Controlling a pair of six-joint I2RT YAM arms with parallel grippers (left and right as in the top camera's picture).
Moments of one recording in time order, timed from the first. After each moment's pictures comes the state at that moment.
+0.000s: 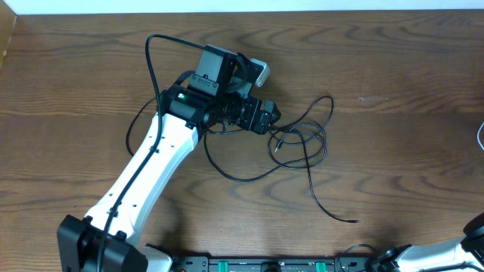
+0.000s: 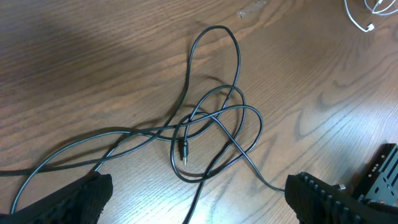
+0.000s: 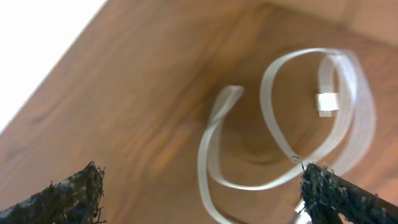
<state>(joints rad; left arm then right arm) -0.43 1.56 1.38 -0.78 0.44 -0.04 -0.94 1.78 1.20 -0.16 -0.42 0.23</state>
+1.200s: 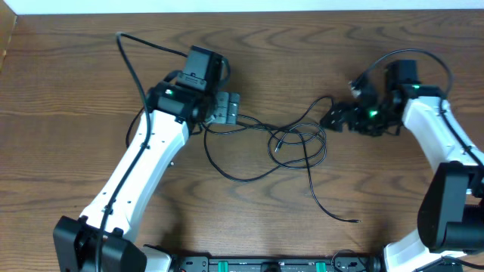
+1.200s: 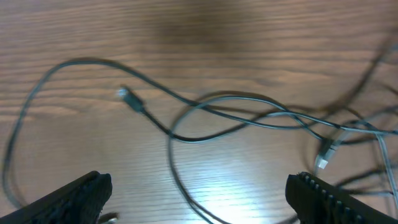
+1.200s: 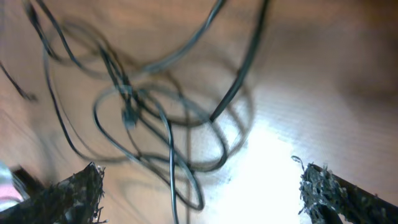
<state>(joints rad) -0.35 1.56 1.38 -0.92 -0.07 -0.20 -0.02 1.76 1.19 -0.85 -0.57 -0.03</state>
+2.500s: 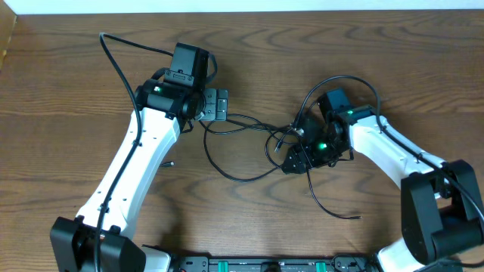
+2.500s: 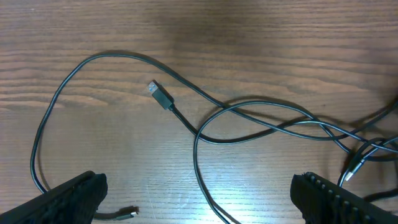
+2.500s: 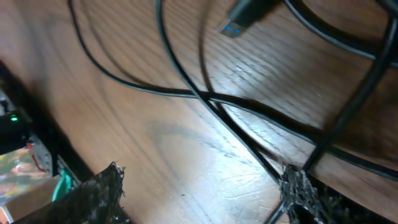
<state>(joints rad) -0.29 1.56 1.38 -0.93 -0.09 -0.20 0.33 1.74 1.03 -0.81 -0.61 -0.07</state>
